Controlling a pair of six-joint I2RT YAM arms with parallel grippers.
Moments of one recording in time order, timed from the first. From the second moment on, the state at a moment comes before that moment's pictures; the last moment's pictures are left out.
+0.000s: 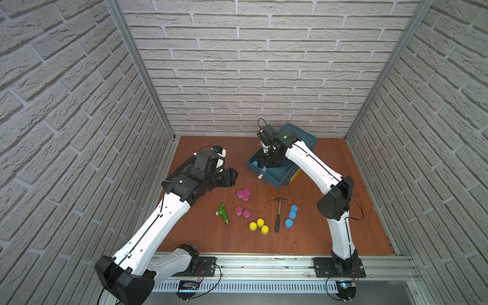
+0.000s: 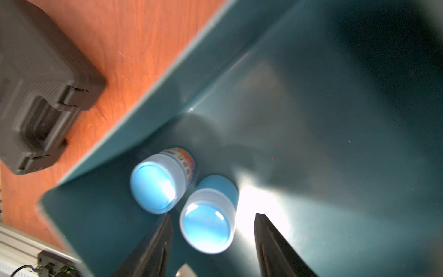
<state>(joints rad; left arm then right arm) -0.49 1.10 1.18 -0.79 0.08 -0.38 0.59 2.13 2.28 -1.36 0.01 0.49</state>
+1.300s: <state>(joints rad) -0.50 1.12 1.19 -0.78 0.09 -0.37 0.47 1.20 1.00 -1.08 0.02 1.01</state>
